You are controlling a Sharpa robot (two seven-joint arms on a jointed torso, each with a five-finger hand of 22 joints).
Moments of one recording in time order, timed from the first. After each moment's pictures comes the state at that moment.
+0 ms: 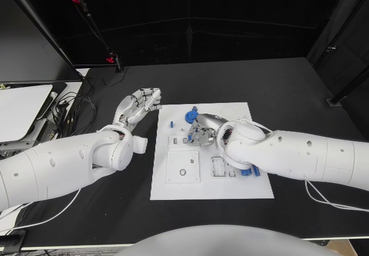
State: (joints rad) left arm 1.20 -0.71 -0.24 1.40 -0.01 -0.47 0.68; left_hand 1.14 0.02 -0.06 0.29 0.28 0.33 0.15 0.68 0.07 0.38 0.26 0.68 0.07 0.23 0.25 0.80 0.07 0.08 0.47 0.29 0.26 0.36; right arm 1.12 -0.65 -0.09 1.54 -1.40 -0.33 -0.43; right_hand 1.50 -0.04 0.11 0.24 0.20 1.06 0.11 0.13 0.07 1.47 0.04 1.57 1.31 1.47 -0.02 1.57 1.31 0.01 1.47 0.09 1.57 1.31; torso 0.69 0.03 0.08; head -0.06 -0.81
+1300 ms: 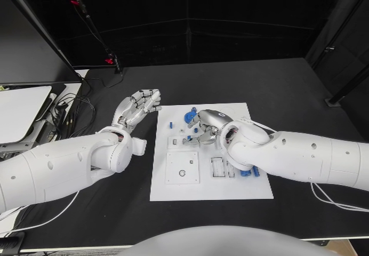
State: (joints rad) left arm 1.20 -0.73 -0.24 1.42 -0.04 -0.47 0.68; left_hand 1.14 0.02 -0.08 0.29 0.29 0.31 0.15 0.68 0.07 0.38 0.26 0.68 0.07 0.23 0.25 0.80 0.07 0.08 0.46 0.29 0.27 0.36; right arm 1.12 -0.70 -0.09 1.58 -1.45 -0.49 -0.37; right_hand 1.29 -0.21 -0.01 0.30 0.07 0.90 0.16 0.07 0.06 1.46 0.08 1.57 1.31 1.46 0.02 1.57 1.31 0.01 1.47 0.13 1.56 1.31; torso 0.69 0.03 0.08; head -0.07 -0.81
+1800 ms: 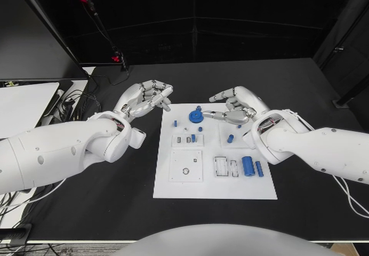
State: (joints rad) left arm 1.29 -0.79 -0.24 1.49 -0.37 -0.43 0.52; left_hand 1.07 -0.05 -0.10 0.29 0.29 0.50 0.16 0.70 0.09 0.86 0.13 0.88 0.17 0.76 0.10 1.08 0.24 0.17 0.79 0.22 0.60 0.53; right arm 1.18 -0.91 -0.08 1.69 -1.04 -0.70 -0.05; right_hand 1.14 -0.17 -0.14 0.30 0.17 0.89 0.12 0.07 0.07 1.47 0.04 1.57 1.31 1.47 -0.01 1.57 1.31 0.02 1.46 0.11 1.48 1.31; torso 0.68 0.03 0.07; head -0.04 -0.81
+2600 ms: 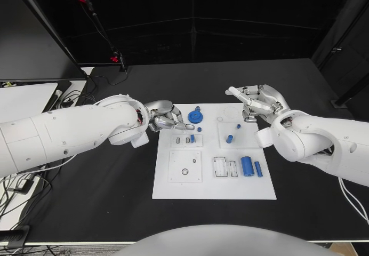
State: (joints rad) left arm 1.37 -0.64 -0.24 1.40 -0.85 -0.03 -0.10; left_hand 1.11 -0.03 -0.08 0.29 0.17 0.68 0.09 0.90 0.40 1.47 0.04 1.57 1.31 1.46 0.00 1.57 1.31 0.01 1.46 0.12 1.57 1.31; right arm 1.18 -1.00 -0.09 1.68 -0.29 -0.51 0.34; right_hand 1.16 -0.05 -0.13 0.29 0.17 0.90 0.16 0.10 0.07 1.46 0.08 1.57 1.31 1.47 0.03 1.57 1.31 0.04 1.39 0.13 1.37 1.31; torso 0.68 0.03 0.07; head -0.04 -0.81
